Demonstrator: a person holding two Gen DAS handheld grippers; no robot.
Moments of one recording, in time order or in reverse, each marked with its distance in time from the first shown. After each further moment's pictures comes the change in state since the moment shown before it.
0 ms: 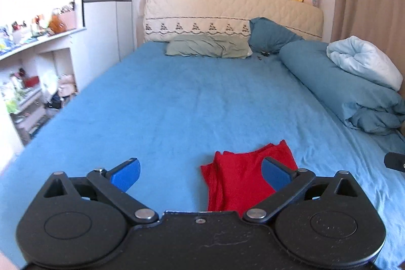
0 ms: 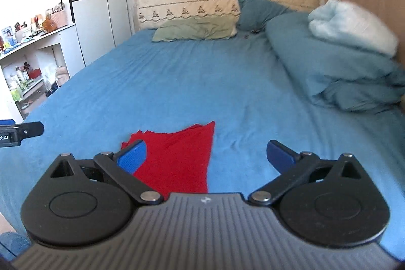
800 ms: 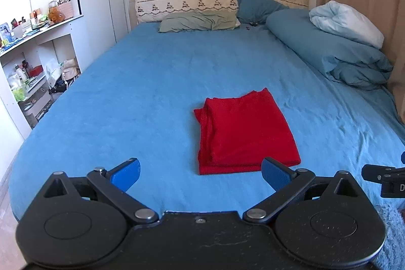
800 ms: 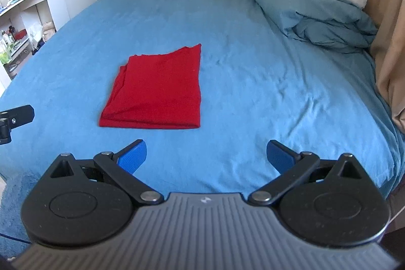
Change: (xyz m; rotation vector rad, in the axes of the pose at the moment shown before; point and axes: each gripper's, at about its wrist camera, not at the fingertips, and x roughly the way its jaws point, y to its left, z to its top) left arm -0.071 -0.028 -0.082 0.083 0.107 -0.013; right arm -0.081 0.036 -0.100 0.023 0.239 -0.115
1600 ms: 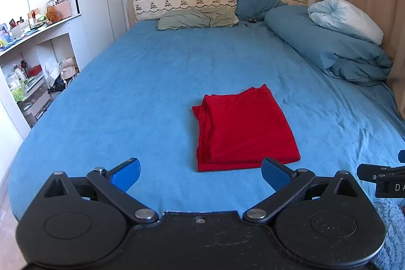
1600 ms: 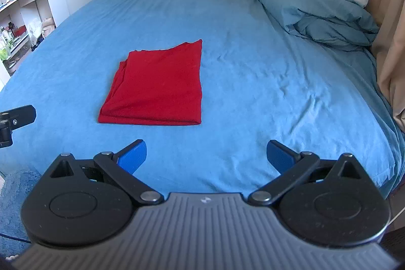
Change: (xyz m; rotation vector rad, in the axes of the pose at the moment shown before) left arm 0.003 -0.006 -0.001 0.005 0.011 0.006; right arm 0.005 0.004 -0.001 -0.001 0.018 0.004
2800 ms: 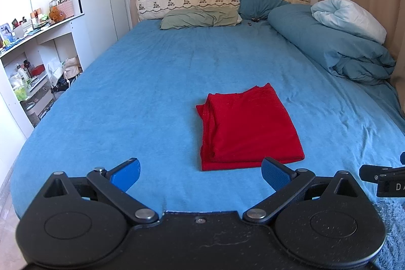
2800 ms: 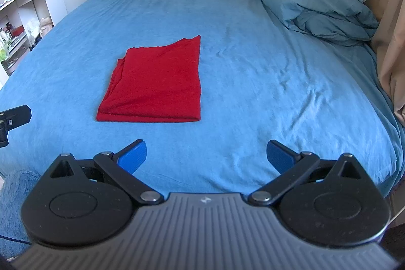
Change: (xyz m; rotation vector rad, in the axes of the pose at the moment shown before) left arm 0.004 -0.004 -0.003 -0.005 0.004 0.019; right arm 0.006 -0.001 -0.004 0.015 0.014 -0.002
